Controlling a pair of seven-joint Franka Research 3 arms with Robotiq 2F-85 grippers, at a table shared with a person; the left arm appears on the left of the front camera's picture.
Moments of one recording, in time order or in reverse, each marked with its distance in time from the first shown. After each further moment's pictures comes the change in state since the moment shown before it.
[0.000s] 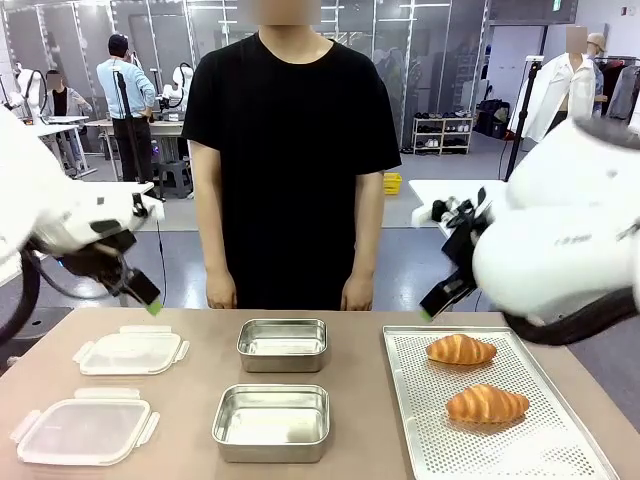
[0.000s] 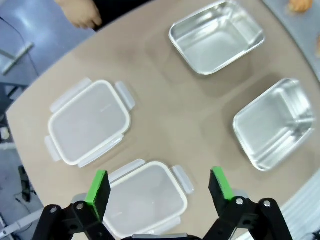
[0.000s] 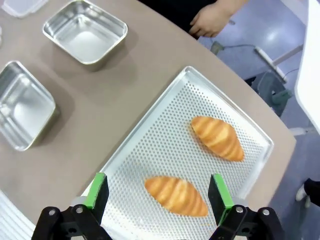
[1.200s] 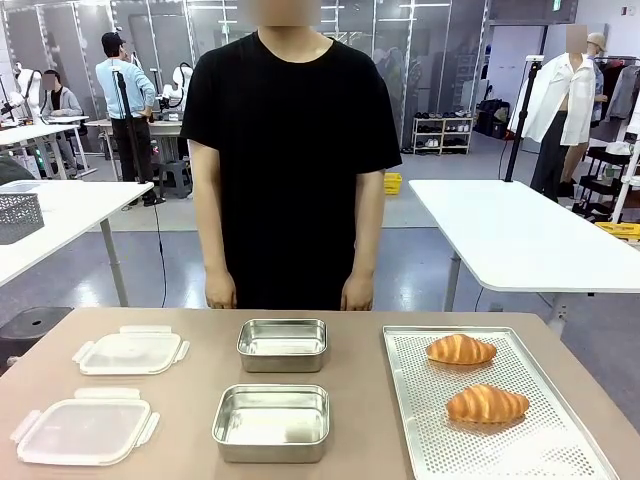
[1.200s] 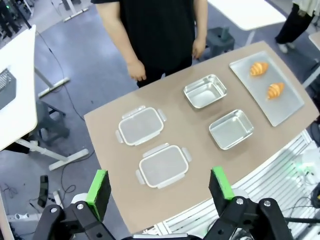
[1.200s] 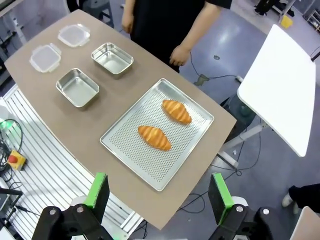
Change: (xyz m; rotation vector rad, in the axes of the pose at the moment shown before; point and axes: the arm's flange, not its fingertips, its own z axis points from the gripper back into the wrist) left arm -0.061 0.047 0.414 0.067 -0.299 0.096; right arm -0.114 -0.066 0.390 0.024 -0.229 0.010
